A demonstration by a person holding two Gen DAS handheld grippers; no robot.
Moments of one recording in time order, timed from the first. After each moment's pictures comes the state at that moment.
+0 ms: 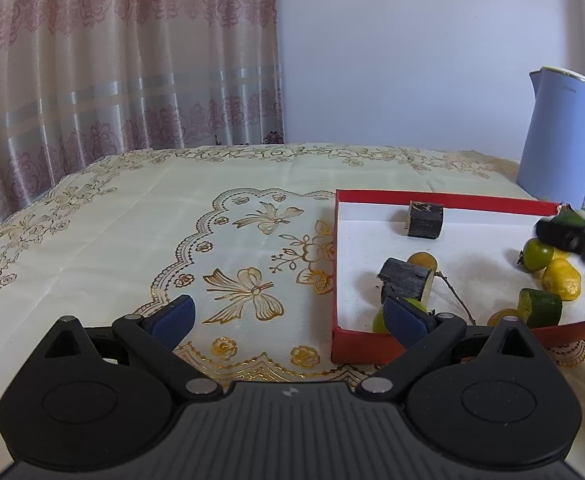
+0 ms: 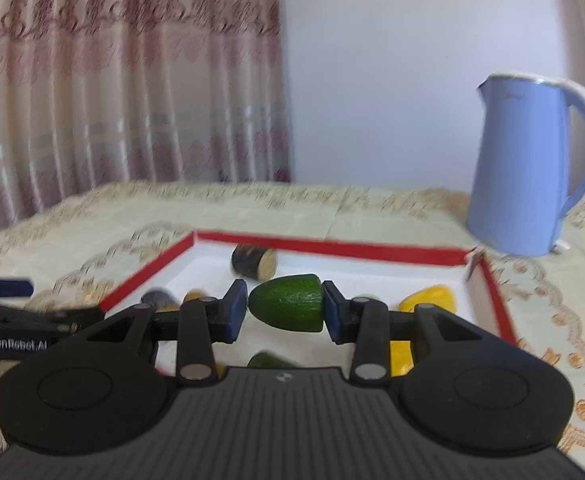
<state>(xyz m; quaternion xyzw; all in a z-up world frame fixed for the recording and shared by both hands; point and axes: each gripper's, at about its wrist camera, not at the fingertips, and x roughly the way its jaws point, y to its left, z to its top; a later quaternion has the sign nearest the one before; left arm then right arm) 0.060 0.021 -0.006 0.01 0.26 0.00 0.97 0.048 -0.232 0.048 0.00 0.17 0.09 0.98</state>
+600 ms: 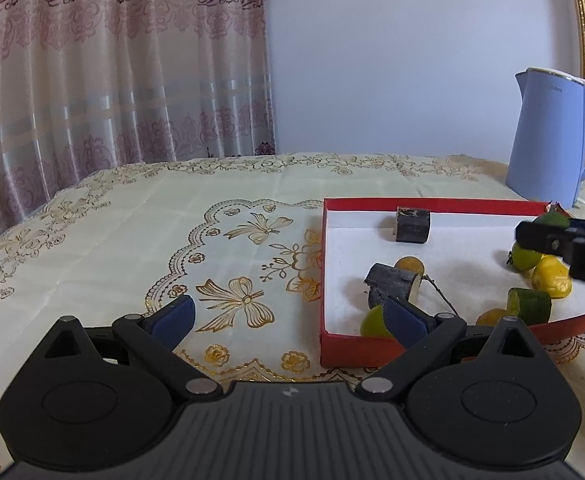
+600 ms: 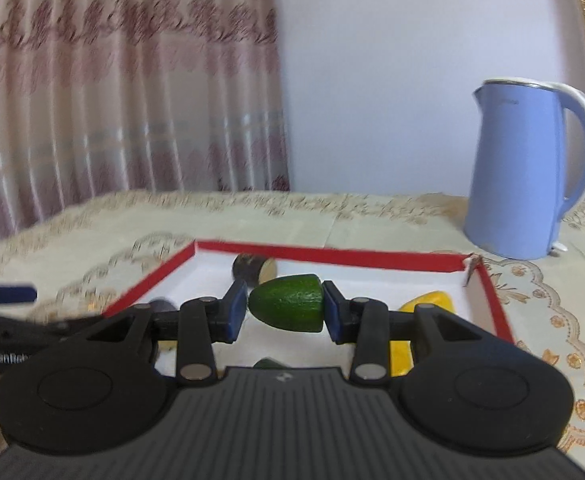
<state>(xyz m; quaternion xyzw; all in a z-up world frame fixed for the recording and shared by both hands) 0.056 0.015 -0.004 0.03 0.24 -0.02 0.97 0.052 -0.223 0.043 -0.01 0.19 0.11 0.98</state>
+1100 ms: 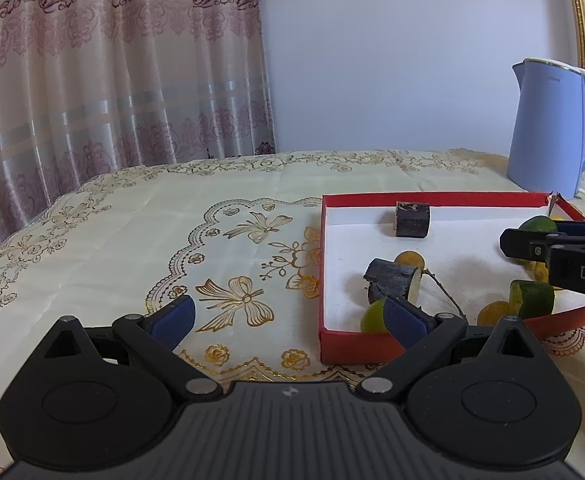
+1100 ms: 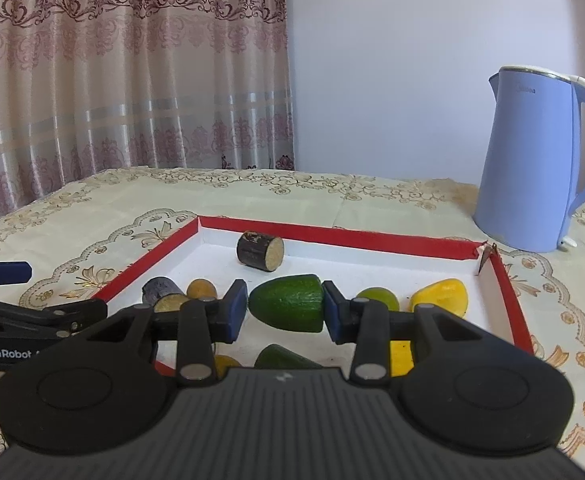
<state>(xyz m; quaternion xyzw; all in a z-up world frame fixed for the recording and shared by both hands) 0.056 0.012 -0.006 0.04 0.25 -0.01 0.97 0.061 -0.219 0.037 -0.02 0.22 0.10 0.97</state>
